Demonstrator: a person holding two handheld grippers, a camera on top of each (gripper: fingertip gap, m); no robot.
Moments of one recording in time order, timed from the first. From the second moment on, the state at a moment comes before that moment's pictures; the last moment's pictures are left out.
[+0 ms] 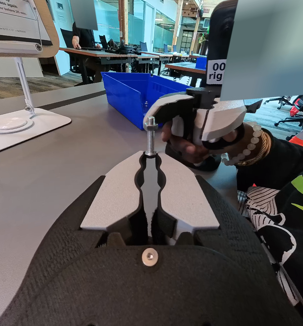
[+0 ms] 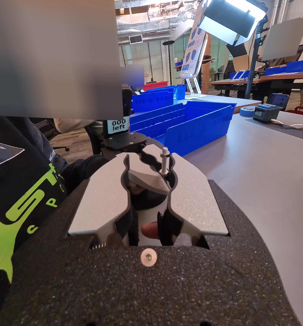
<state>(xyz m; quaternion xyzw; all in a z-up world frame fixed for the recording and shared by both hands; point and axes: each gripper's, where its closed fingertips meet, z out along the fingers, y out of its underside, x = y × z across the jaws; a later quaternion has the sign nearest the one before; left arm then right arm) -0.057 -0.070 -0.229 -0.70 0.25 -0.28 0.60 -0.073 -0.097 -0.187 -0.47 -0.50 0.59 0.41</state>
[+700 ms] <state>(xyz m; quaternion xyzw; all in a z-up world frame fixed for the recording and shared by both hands) -0.056 -0.073 -0.228 -0.70 0.26 -0.29 0.60 -0.098 -0.105 -0.188 -0.46 -0.52 0.60 0.40</state>
